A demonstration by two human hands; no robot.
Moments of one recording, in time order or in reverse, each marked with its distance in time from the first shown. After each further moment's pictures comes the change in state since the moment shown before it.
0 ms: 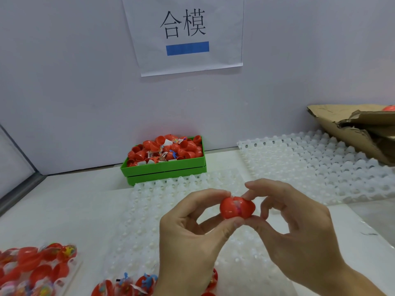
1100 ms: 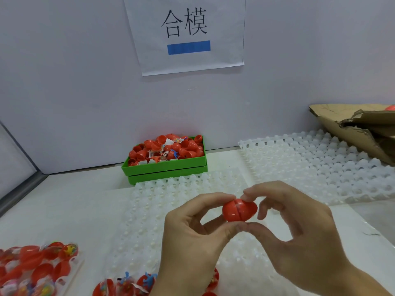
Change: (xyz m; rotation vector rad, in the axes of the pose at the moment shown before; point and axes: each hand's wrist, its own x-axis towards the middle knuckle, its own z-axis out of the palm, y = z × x) left_hand 0.001 0.001 -0.004 0.016 -0.085 -0.051; right_hand -0.001 0.002 -0.004 0.061 -0.052 -0.019
